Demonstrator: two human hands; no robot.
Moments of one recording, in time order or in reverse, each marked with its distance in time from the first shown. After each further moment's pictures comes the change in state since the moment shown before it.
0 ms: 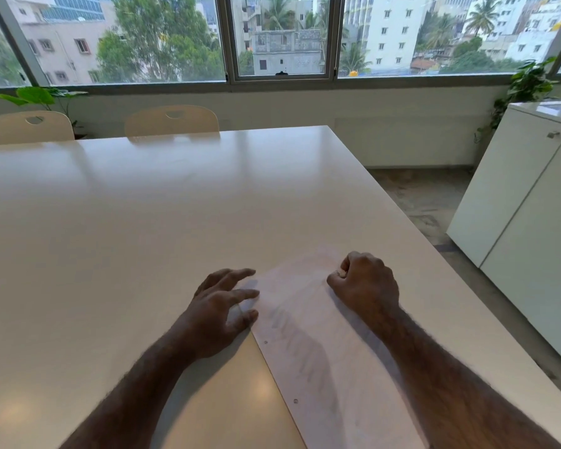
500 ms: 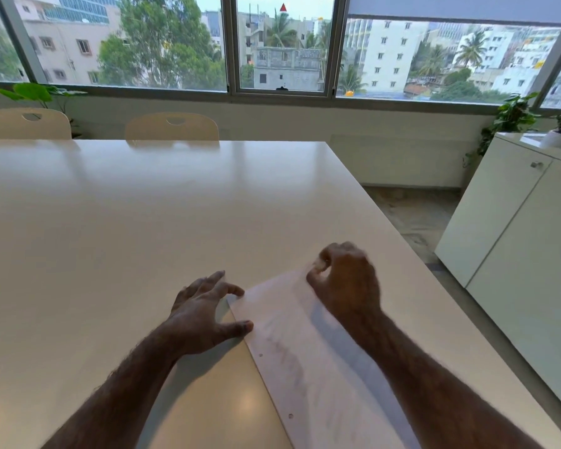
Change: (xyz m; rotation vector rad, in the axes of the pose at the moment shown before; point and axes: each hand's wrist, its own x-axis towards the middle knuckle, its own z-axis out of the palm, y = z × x) left_hand 0.007 -0.008 -0.013 -0.004 -0.170 -0.303; right_hand -0.004 -0.042 -0.023 0.055 0.159 -0.198
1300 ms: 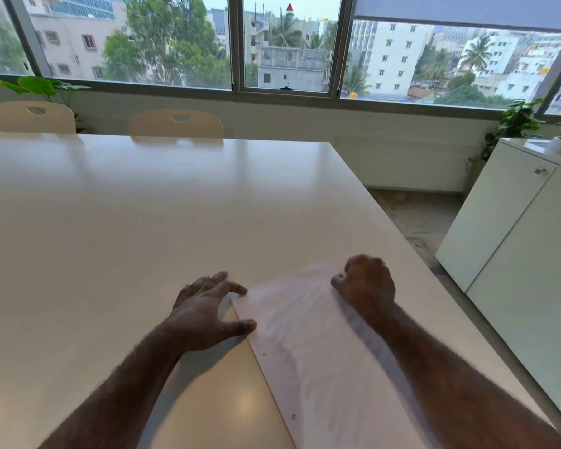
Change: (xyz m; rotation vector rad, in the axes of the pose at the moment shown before) left_hand 0.001 -0.002 0.000 0.028 -0.013 -0.022; right_hand 0.018 0.031 0.010 -0.236 -0.177 0.197
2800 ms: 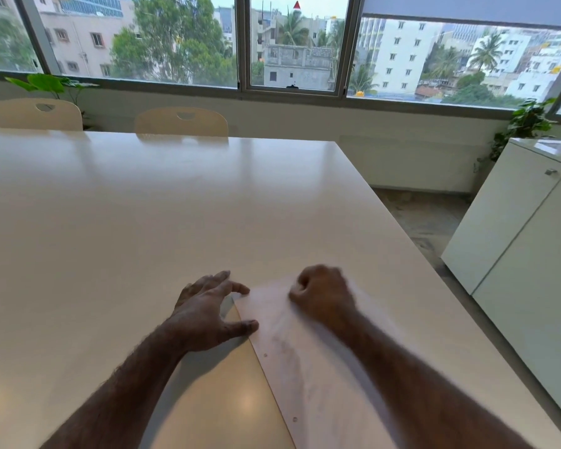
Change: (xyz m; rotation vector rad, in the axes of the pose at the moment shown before) left_hand 0.001 -0.001 0.000 -0.020 0.030 0.003; right_hand -0.023 -0.051 0.019 0.210 -0.241 -0.211
